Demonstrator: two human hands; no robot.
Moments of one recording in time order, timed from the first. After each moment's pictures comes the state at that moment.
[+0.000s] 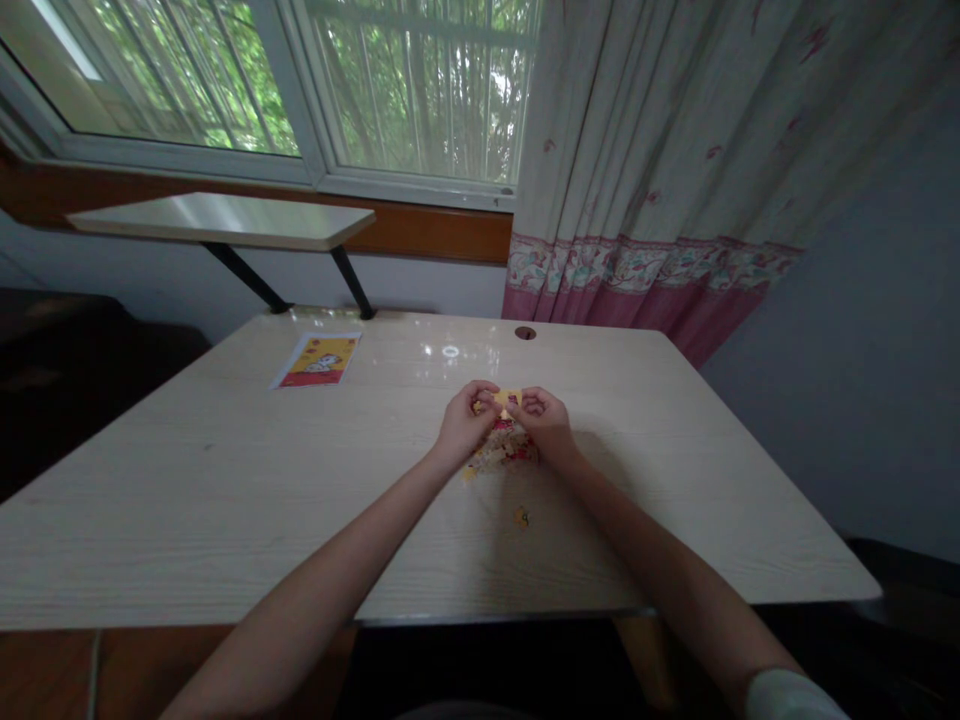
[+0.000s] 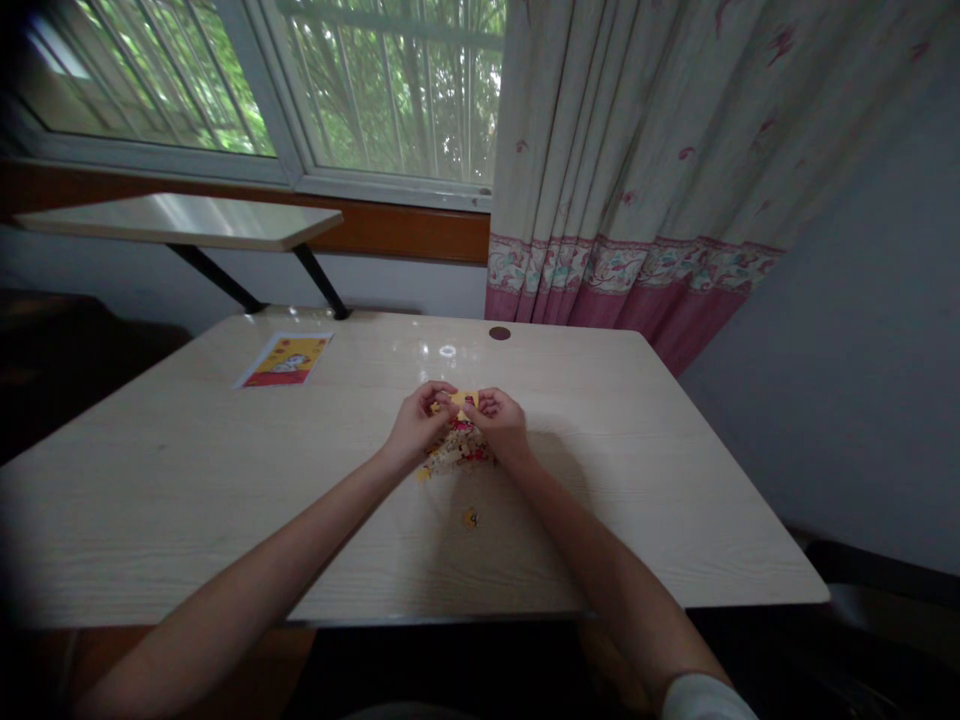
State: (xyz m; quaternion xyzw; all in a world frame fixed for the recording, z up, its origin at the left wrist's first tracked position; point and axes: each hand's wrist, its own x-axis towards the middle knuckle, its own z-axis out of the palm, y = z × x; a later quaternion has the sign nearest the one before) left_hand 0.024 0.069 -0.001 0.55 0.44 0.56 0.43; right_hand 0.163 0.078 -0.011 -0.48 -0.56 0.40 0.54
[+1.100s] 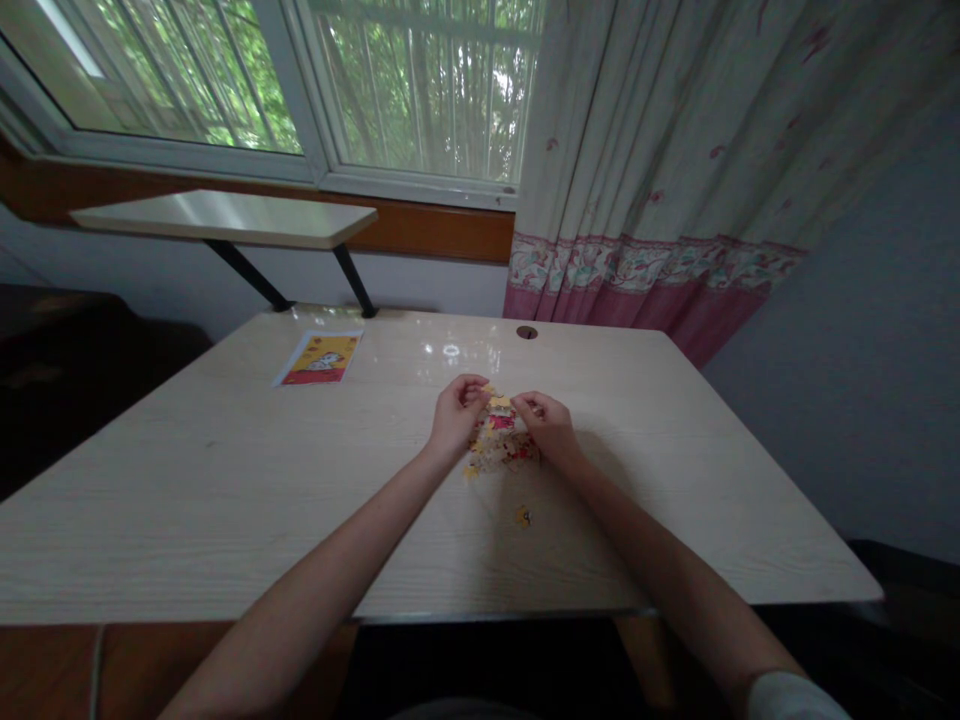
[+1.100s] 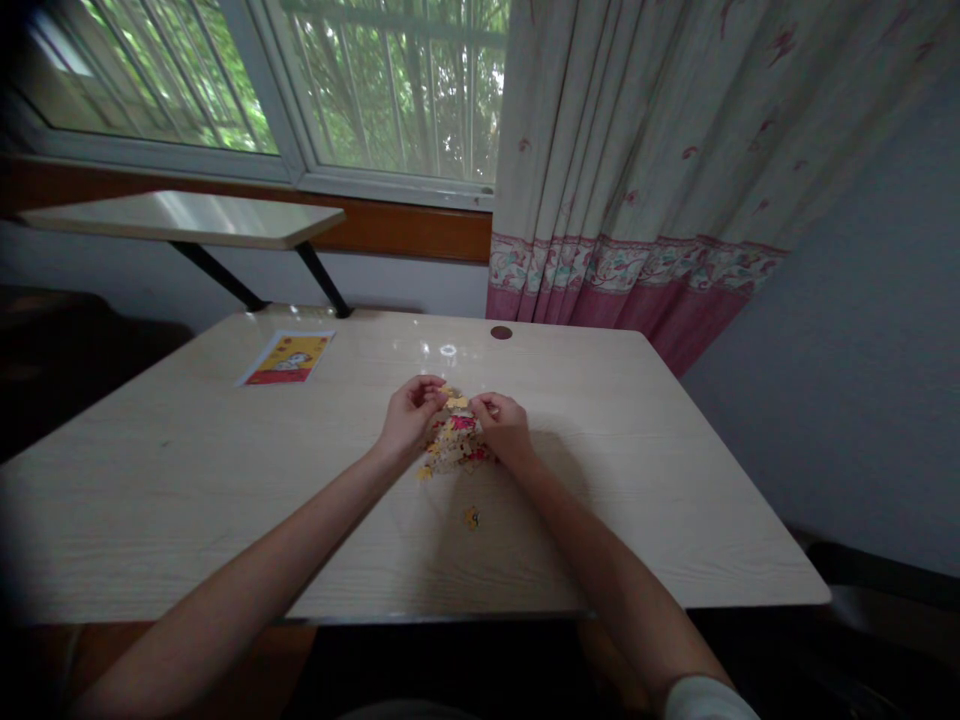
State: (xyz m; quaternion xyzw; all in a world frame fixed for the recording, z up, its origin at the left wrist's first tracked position) left_hand 0.016 0.078 -0.001 0.47 0.42 0.63 0.45; right_hand 0.172 0.072 -0.004 -0.51 -0.64 0.32 0.48
